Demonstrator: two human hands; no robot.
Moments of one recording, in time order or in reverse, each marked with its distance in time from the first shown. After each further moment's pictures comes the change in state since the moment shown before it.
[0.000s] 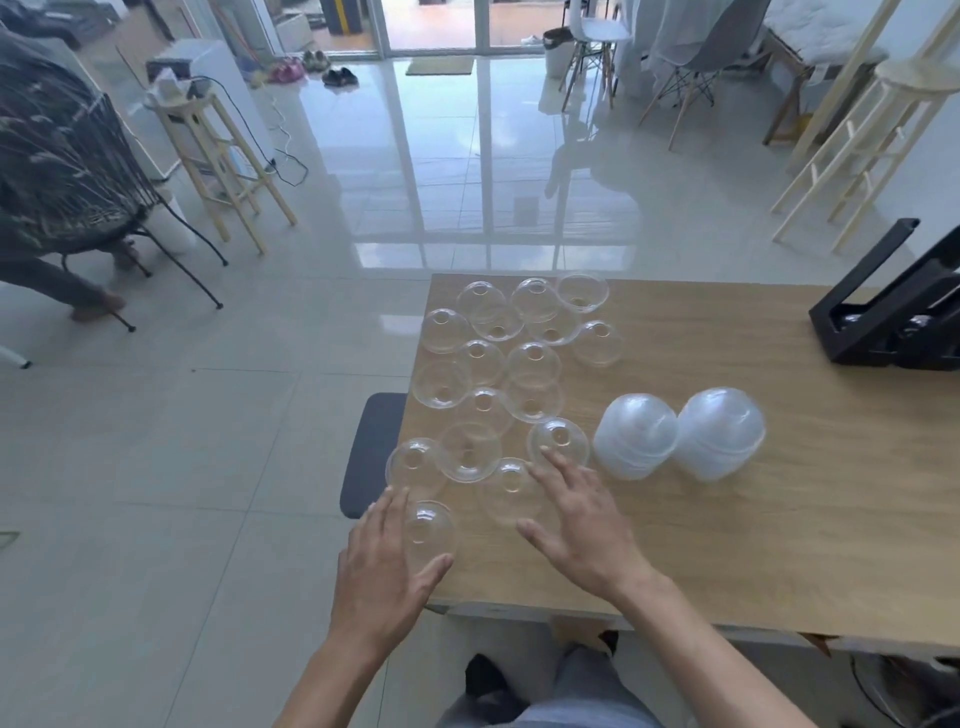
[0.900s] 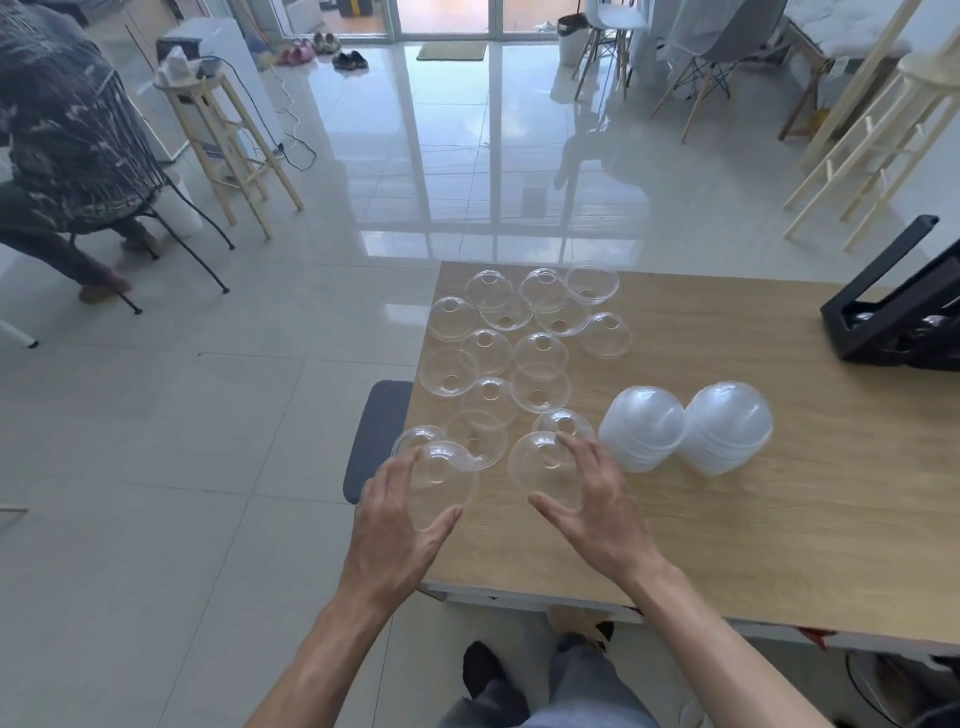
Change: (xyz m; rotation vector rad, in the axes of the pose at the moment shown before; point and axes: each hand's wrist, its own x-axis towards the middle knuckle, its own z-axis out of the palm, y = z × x) left_hand 0.011 0.024 -0.022 -0.230 0.149 0.110; right_hand 0.002 0.009 0.000 0.207 0.172 0.021
